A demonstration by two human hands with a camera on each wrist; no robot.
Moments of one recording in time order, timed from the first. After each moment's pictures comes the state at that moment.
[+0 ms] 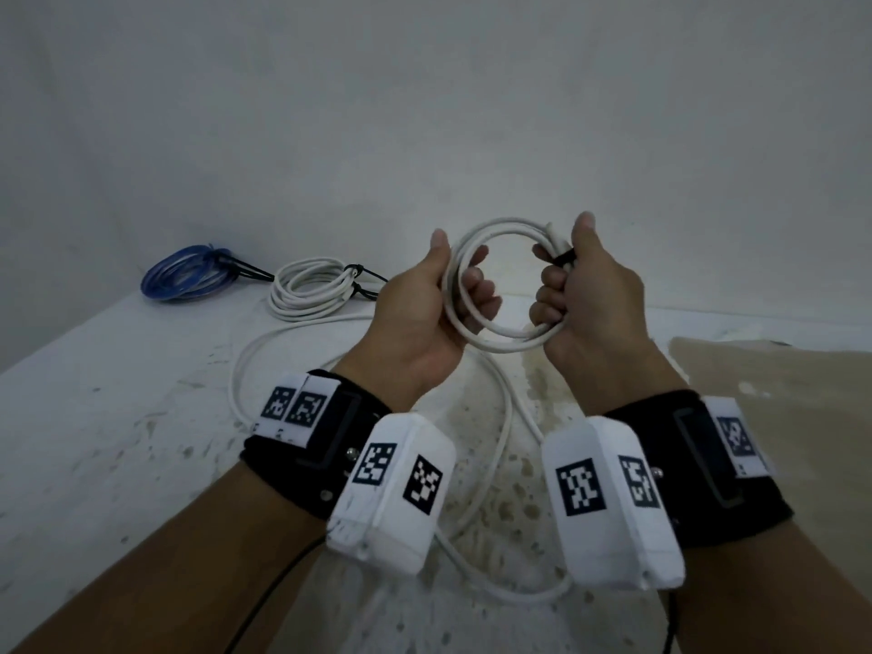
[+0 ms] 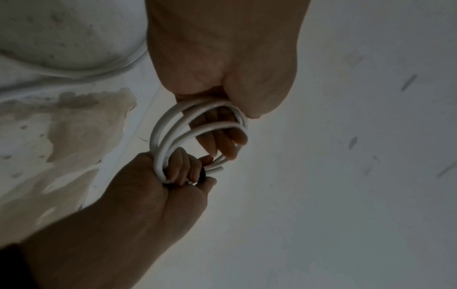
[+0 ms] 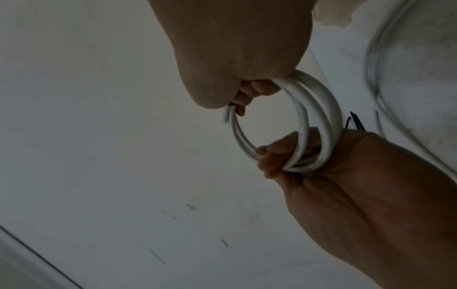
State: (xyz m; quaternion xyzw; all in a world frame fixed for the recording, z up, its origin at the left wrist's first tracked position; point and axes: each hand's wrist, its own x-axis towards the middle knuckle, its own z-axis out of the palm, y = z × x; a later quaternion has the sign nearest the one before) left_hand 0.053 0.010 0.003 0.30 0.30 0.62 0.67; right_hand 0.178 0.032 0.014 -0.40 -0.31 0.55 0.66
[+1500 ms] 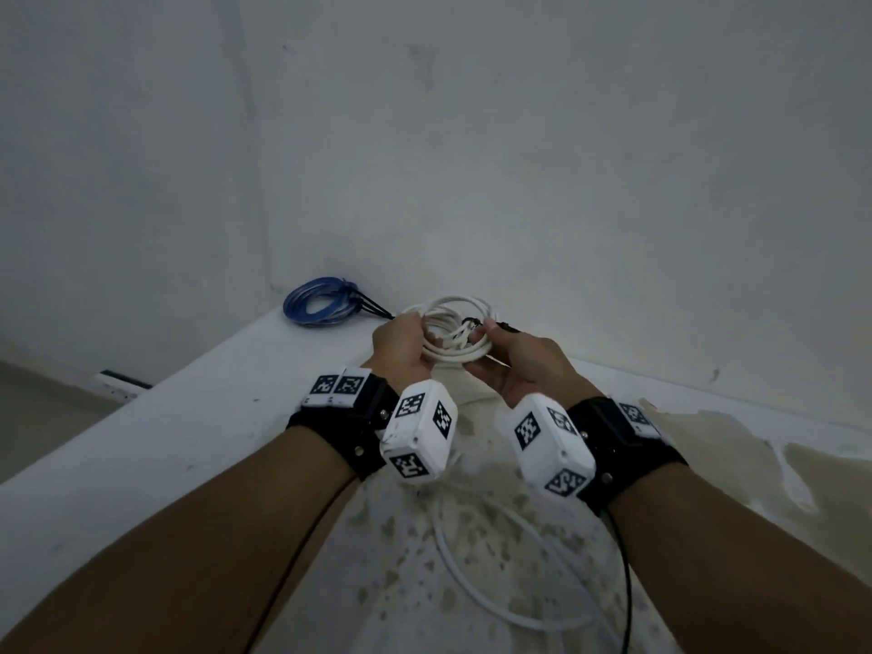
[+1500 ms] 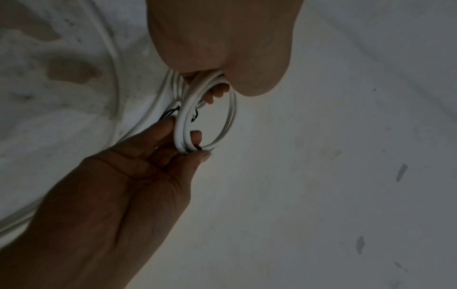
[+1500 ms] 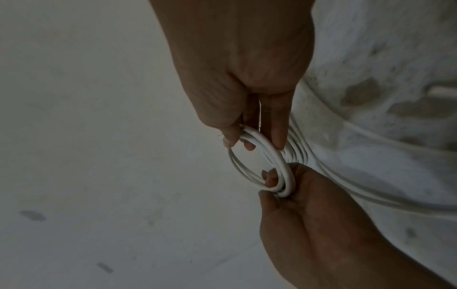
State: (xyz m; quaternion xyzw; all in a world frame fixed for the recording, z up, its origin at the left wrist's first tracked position) left_hand -0.113 0.064 -0.023 0.12 0.47 0.72 0.49; right_hand 0.023 0.084 -0.014 -0.41 -0.39 0.69 0.45
